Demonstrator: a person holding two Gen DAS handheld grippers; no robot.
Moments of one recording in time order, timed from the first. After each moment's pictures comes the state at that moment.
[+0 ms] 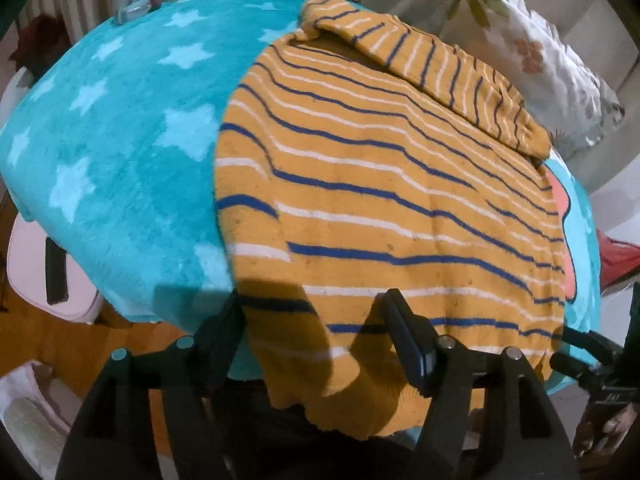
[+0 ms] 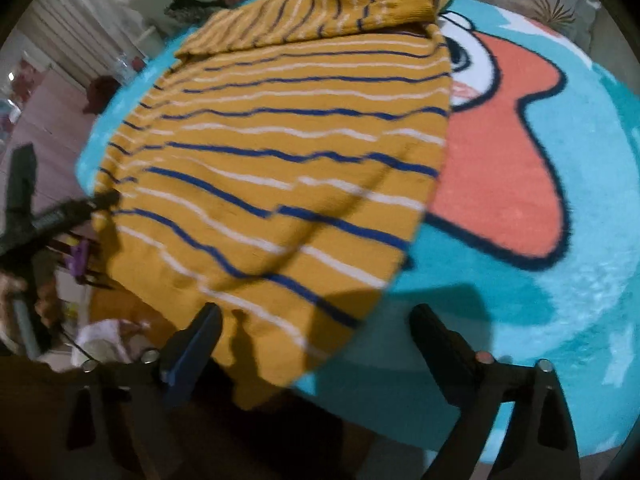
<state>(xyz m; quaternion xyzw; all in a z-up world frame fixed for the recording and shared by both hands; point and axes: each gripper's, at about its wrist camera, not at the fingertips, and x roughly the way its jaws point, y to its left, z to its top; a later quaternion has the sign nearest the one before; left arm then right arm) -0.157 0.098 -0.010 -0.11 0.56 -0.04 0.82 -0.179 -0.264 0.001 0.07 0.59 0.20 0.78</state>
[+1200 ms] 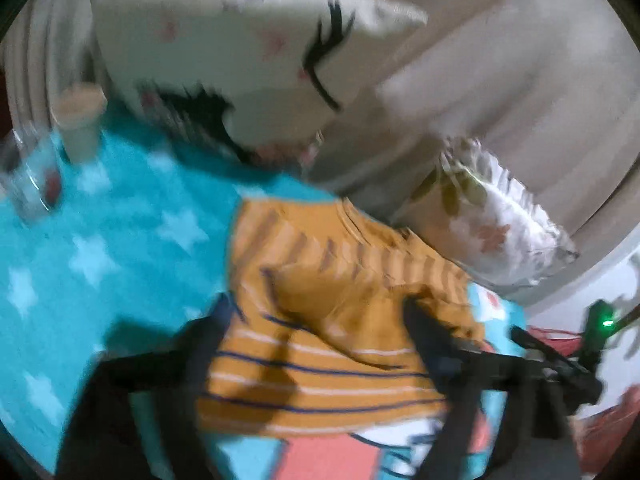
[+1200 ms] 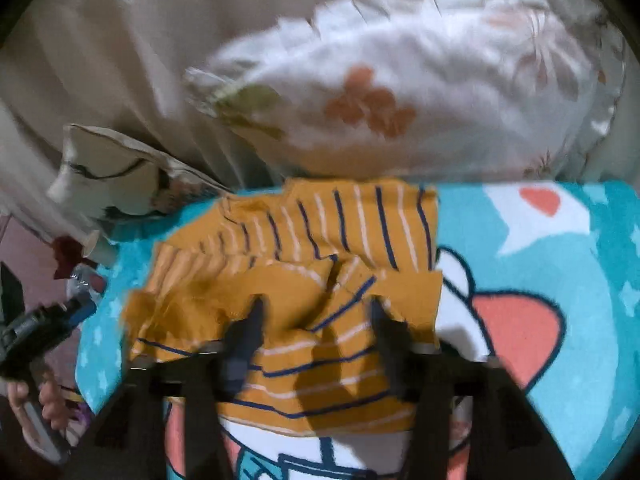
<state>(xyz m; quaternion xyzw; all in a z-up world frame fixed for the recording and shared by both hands) 0.073 0.137 0.113 -0.17 0.43 -0.12 0.88 0.077 -0.247 0.117 0.16 0.46 0.07 0.87</state>
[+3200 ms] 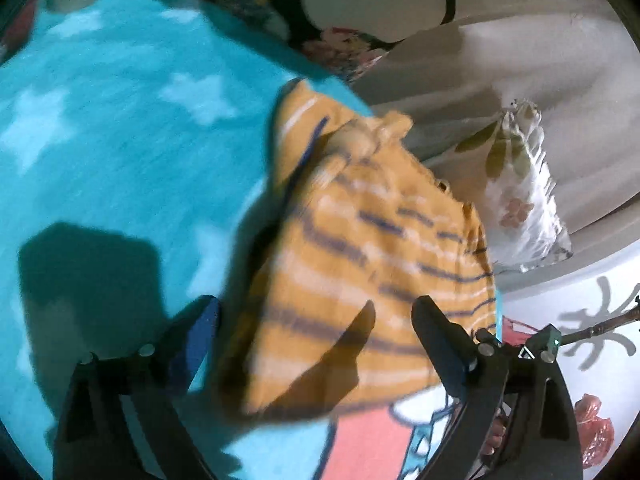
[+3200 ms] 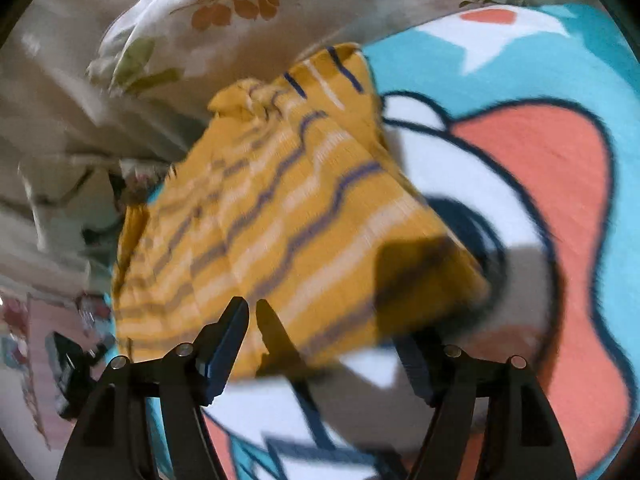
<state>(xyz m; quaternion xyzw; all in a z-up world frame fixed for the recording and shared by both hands) 0.102 0.169 -0.011 -0.28 0.52 -0.19 0.78 0.040 -0.287 0.004 0.35 0.50 0.03 0.79</state>
